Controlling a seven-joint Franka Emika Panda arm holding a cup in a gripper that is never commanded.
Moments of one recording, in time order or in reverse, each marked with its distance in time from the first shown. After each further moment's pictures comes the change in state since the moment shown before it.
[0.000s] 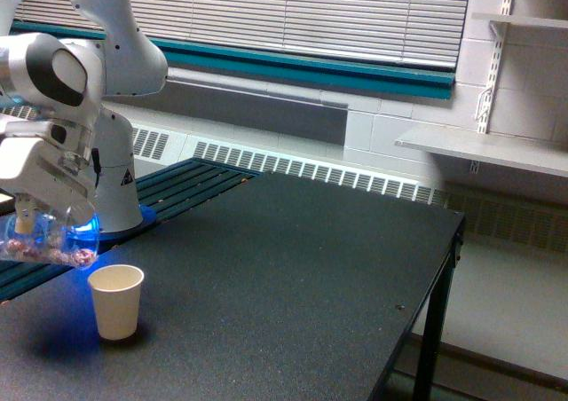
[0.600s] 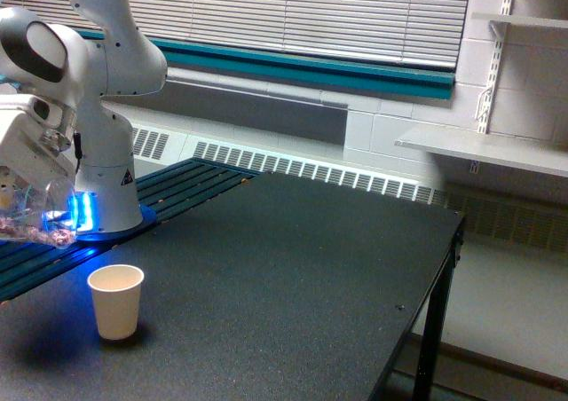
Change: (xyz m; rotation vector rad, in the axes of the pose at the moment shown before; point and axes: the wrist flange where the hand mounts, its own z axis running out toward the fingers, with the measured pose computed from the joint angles) arm 0.011 0.030 -0.018 -0.037 0.048 -0.065
